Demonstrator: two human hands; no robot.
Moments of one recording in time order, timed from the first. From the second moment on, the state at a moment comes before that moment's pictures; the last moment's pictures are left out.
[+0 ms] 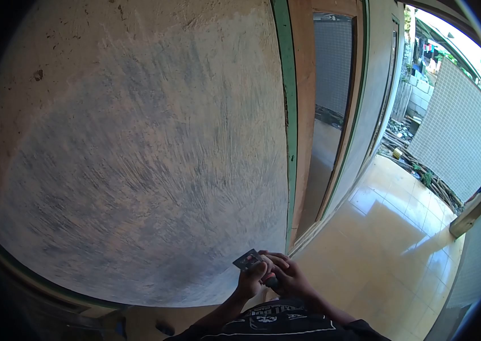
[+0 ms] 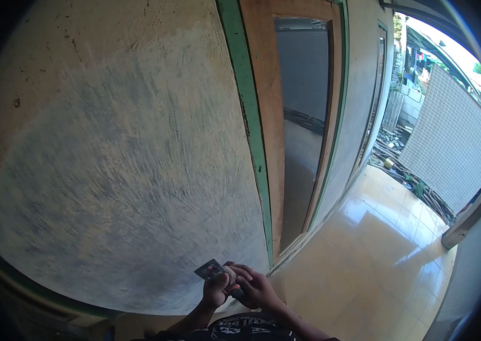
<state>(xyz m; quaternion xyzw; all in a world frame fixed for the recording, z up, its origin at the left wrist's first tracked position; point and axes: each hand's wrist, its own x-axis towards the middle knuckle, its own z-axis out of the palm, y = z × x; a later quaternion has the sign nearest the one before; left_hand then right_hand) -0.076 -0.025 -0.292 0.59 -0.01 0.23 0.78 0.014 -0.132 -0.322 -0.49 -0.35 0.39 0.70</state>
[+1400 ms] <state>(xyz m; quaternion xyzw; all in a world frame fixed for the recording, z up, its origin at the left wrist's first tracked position) -0.109 -0.016 -0.198 0.55 0.24 0.26 0.76 0.051 -0.092 -0.215 -0.42 -0.39 0.45 0.68</state>
